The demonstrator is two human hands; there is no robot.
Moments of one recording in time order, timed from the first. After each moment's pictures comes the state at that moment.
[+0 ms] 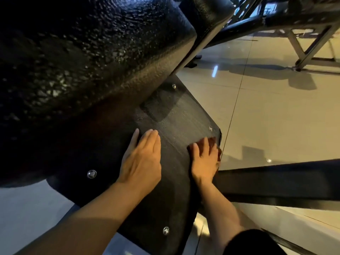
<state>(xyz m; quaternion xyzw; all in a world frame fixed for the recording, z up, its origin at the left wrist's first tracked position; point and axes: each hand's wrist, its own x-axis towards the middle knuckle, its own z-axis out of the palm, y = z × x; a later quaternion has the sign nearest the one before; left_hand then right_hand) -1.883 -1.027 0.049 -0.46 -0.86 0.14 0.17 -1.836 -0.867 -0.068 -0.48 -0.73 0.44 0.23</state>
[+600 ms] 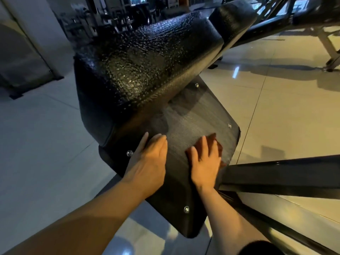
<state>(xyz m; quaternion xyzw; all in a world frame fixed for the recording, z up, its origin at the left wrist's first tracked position) -1.874 -1.098 0.061 -0.50 -0.83 0.15 0.19 -1.819 -0.944 -0.055 -0.37 -0.79 0.39 0.28</state>
